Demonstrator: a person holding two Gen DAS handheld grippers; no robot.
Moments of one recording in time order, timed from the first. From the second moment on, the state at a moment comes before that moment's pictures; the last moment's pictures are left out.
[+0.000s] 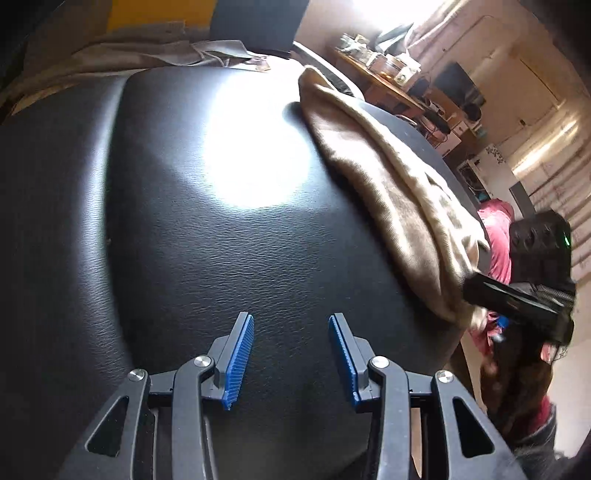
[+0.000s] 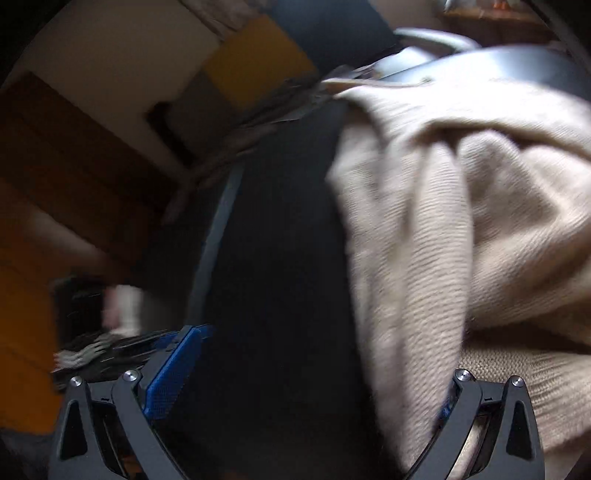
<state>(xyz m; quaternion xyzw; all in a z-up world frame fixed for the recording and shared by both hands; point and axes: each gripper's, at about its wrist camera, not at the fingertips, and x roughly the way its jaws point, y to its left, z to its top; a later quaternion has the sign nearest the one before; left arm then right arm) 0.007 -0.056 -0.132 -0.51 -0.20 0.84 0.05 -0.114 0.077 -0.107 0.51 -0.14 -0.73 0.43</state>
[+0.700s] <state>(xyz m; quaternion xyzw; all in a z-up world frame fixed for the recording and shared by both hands) -0.093 0.047 -0.040 -0.45 -0.05 0.87 0.18 -0.288 0.408 -0.096 0.38 -0.47 -0.80 0.05</state>
